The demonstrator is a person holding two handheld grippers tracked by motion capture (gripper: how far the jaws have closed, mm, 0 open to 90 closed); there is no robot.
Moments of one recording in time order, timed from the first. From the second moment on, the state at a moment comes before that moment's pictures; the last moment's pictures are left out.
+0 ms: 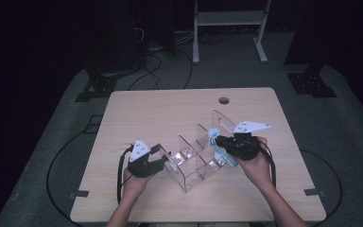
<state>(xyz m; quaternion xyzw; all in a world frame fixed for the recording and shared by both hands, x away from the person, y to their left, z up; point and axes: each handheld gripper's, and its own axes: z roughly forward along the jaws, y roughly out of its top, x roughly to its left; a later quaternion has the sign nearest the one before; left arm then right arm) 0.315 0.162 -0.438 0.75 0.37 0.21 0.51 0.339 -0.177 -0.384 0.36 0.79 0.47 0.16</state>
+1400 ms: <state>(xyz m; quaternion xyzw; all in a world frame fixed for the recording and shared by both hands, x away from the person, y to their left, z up) 0.313 0.161 -0.438 0.75 0.36 0.21 0.51 0.314 -0.137 -0.385 0.30 0.81 0.49 0.10</state>
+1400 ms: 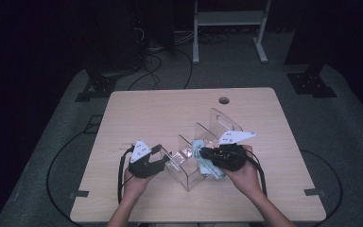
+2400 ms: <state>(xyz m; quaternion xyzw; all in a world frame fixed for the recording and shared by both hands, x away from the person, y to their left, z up) 0.314 0.159 -0.438 0.75 0.36 0.21 0.51 0.364 -0.091 -0.372 0.31 0.84 0.44 0.10</state>
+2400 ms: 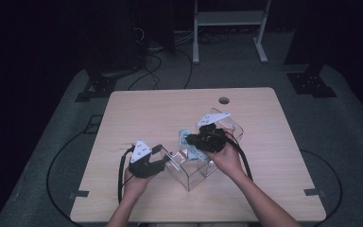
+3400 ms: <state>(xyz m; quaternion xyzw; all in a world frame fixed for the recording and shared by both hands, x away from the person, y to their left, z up) 0.314 0.157 -0.438 0.75 0.35 0.22 0.51 0.376 -0.075 -0.367 0.30 0.85 0.41 0.11</state>
